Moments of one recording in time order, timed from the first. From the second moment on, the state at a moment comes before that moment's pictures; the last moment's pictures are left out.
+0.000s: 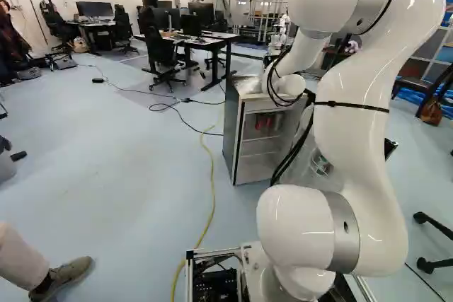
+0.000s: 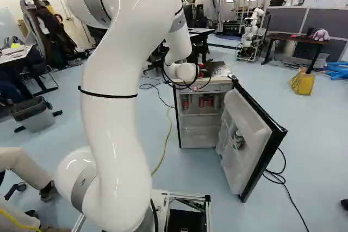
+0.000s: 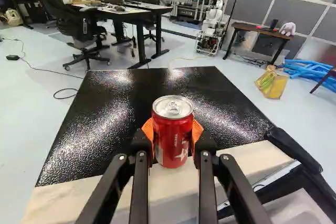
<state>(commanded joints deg) -17.8 -27.9 -58.9 -9.7 39.5 0.0</state>
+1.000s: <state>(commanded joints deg) -18.1 -23.1 -52.8 -9.7 39.5 0.0</state>
